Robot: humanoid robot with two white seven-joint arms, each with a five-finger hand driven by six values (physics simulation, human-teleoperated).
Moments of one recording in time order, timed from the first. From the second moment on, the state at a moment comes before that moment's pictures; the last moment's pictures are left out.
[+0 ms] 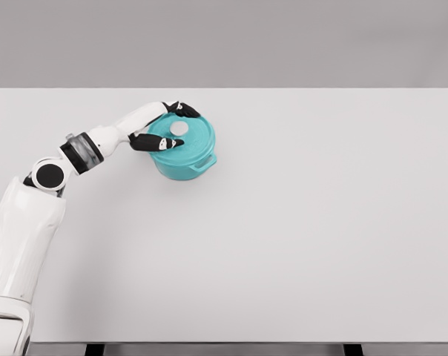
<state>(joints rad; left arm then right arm) -0.58 0.22 -0.17 -0.99 -0.28 -0.61 -0.61 0.03 0.00 -0.04 0.08 0.03 -0.07 -0.15</state>
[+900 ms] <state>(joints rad) -0.58 0.22 -0.17 -0.98 -0.28 -0.61 -0.61 0.03 0.00 -0.04 0.08 0.03 -0.07 -0.15</state>
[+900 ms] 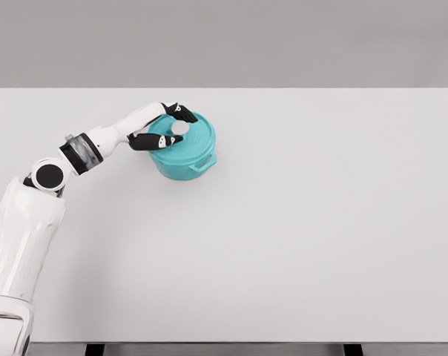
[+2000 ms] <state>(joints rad) -0.57 0.23 -0.16 -1.02 -0.26 -0.61 -0.61 0.03 0.00 -0.04 0.08 0.03 -0.07 -0.15</state>
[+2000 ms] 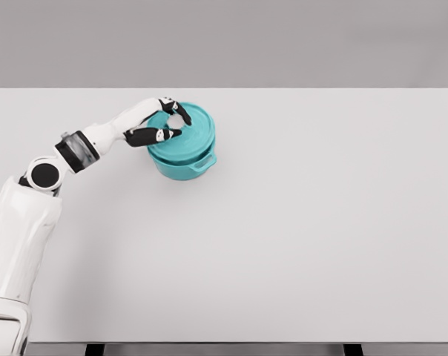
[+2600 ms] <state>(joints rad) -0.52 0.33 -0.09 -1.09 -0.18 -0.61 -0.61 0.03 0.00 -0.04 0.08 0.03 -0.07 -0.15</state>
